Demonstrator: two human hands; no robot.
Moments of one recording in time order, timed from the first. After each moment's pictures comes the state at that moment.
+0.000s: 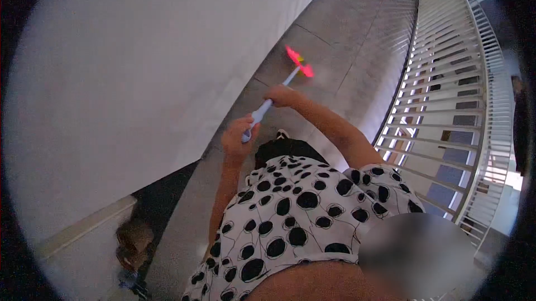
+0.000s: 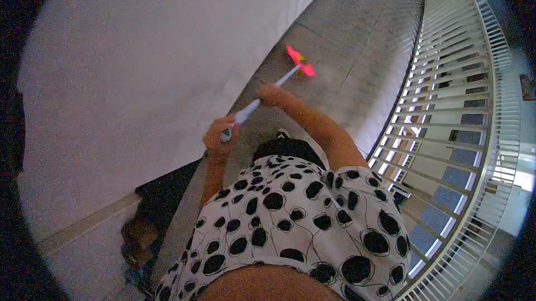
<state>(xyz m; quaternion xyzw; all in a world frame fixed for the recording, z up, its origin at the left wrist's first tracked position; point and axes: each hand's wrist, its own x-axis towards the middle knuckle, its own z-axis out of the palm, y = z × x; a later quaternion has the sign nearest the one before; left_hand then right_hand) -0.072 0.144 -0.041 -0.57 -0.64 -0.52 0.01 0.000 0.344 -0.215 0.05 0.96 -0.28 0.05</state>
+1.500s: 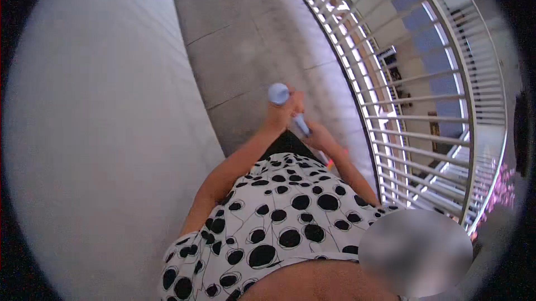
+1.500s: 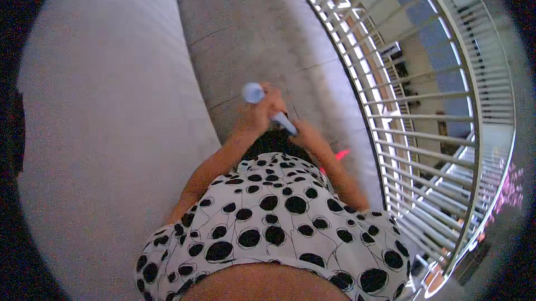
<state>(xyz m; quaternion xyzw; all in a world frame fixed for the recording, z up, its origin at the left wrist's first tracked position) 0.080 0.235 -0.096 -0.29 -0.36 -0.41 -0.79 0.207 0.122 -0.182 0.66 0.58 -0.44 -0.17</state>
